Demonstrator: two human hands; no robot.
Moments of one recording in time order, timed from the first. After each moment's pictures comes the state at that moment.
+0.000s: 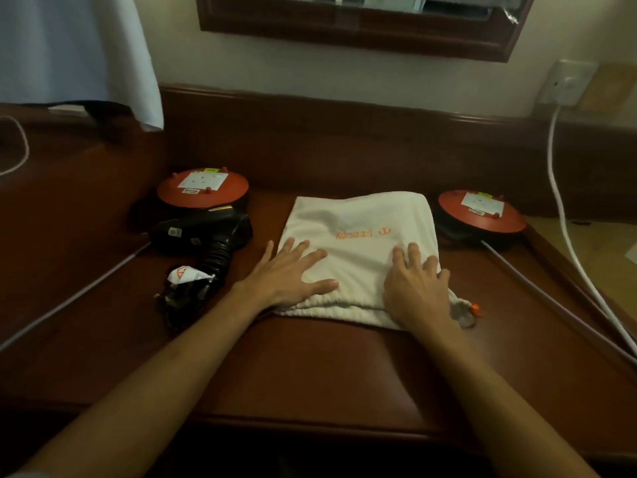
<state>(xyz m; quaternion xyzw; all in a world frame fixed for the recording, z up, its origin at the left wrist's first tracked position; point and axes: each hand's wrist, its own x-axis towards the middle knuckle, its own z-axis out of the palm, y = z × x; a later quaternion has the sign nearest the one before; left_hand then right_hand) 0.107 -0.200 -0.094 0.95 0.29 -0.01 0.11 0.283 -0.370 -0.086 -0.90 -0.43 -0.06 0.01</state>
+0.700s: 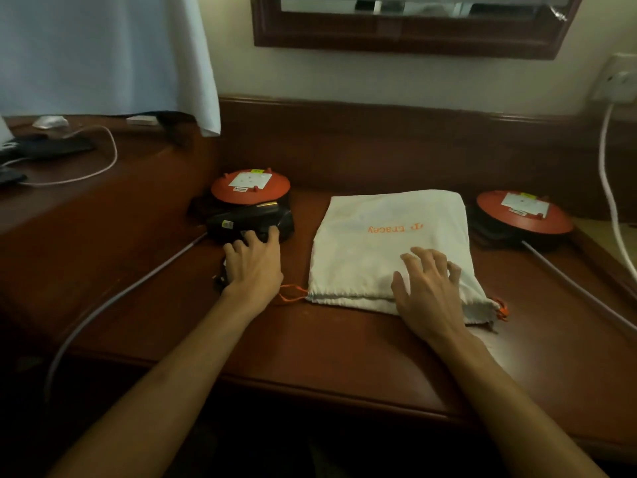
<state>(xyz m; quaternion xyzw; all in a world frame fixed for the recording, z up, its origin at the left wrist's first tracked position) 0.021 -0.222 -0.061 0.82 0.57 0.05 -0.08 0.244 -0.378 -0.099 -0.80 -0.53 -0.19 0.20</state>
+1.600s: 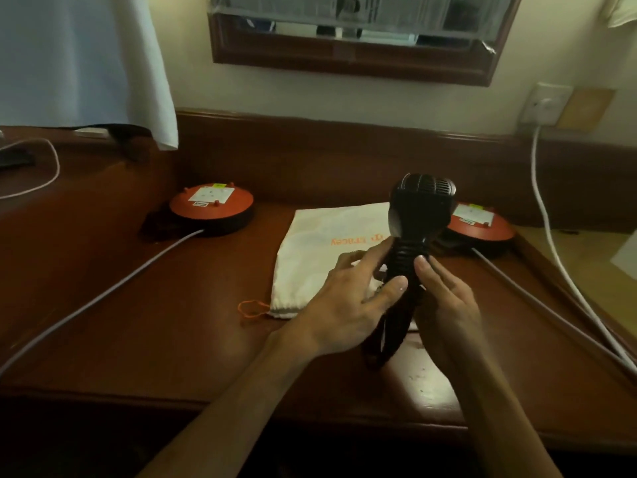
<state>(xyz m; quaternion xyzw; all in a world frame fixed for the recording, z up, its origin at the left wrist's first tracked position) 0.098 -0.351 -0.018 0.87 0.17 0.24 0.40 0.221 -0.456 -0.023 -0.49 -0.34 0.32 0.74</state>
